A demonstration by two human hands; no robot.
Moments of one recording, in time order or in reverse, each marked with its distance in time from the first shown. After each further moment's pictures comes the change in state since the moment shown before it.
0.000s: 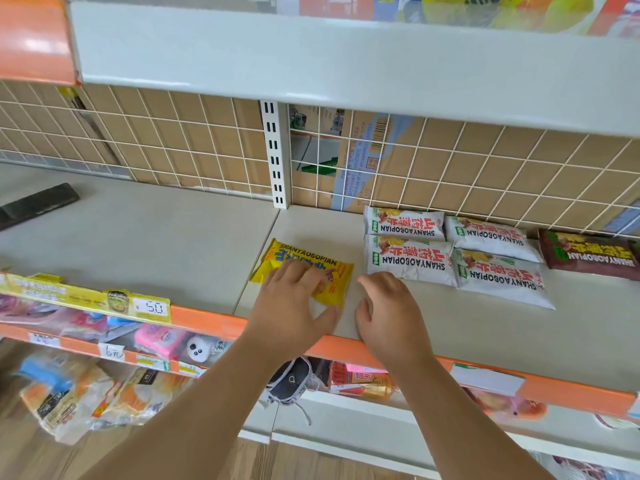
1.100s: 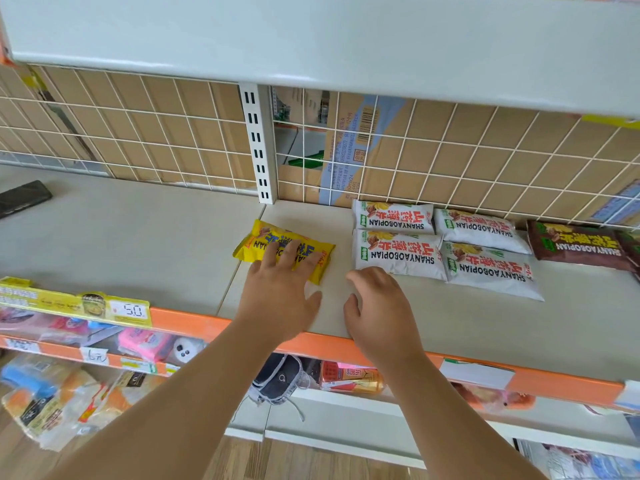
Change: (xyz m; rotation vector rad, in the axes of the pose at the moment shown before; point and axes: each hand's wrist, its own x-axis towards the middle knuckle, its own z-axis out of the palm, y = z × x) left_hand 0.026 0.000 0.003 0.348 -0.223 -0.045; right_hand 0.000 0.000 0.000 0.037 -0.006 0.031
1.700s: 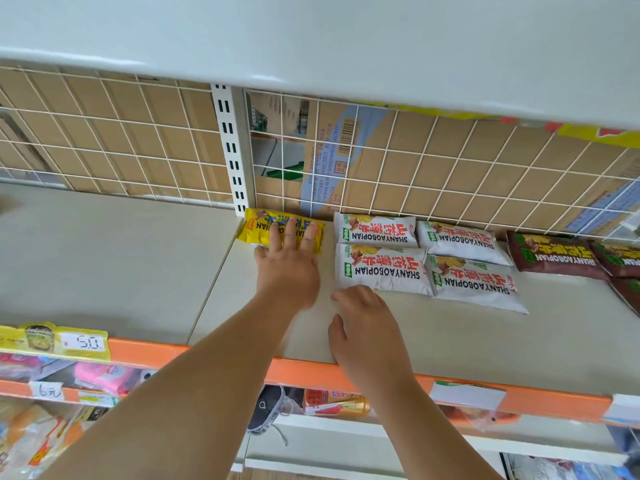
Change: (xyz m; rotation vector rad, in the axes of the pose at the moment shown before) left_hand 0.097 0.030 0.033 -0.044 -0.059 -0.165; right_hand 0.000 0.003 0.003 -0.021 -0.022 0.020
